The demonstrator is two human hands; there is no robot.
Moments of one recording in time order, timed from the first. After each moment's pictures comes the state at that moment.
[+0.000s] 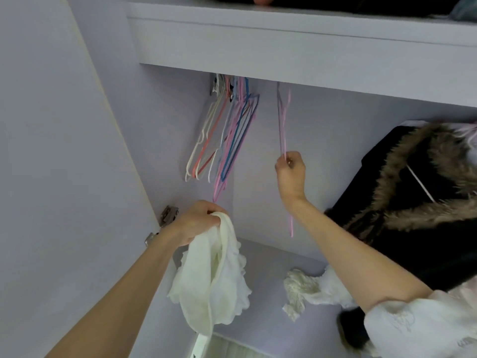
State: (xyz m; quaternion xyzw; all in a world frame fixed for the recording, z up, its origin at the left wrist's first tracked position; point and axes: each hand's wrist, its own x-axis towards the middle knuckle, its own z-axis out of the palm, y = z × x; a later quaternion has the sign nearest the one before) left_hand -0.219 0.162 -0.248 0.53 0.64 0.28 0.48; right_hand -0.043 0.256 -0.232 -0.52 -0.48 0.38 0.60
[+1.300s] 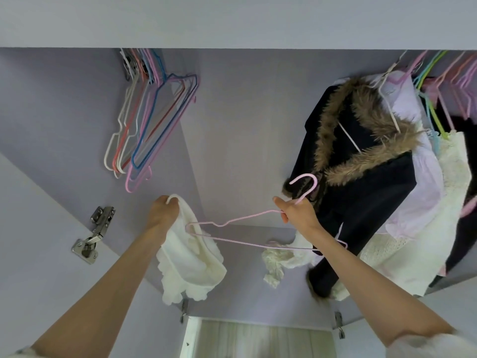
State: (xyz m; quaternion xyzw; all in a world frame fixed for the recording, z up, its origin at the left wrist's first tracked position) left_hand -0.152 0.180 -0.287 0.42 0.77 0.34 0.33; right_hand 0.119 0.179 -0.327 -0.69 -0.48 0.38 0.38
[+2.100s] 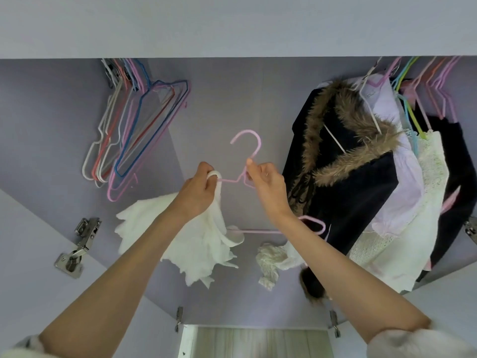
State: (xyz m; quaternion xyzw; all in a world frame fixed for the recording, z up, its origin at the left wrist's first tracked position) left_hand -0.085 0.187 -0.230 0.72 0.60 0.23 0.26; right_hand 0.068 0.186 -0.258 -0.57 -0.49 0.36 0.55
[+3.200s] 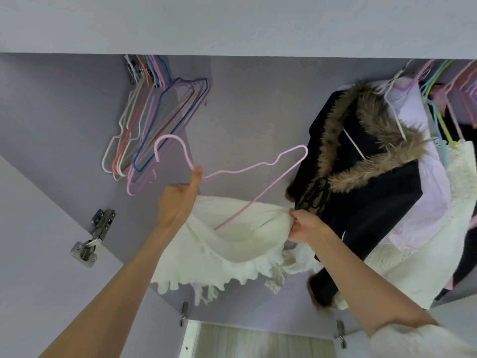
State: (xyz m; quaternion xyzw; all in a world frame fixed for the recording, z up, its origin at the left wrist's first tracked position) left_hand -0.114 0.163 -0.229 0.49 0.72 0.39 0.30; right_hand 0.127 0.195 -0.331 -0.58 -0.07 0.69 0.42
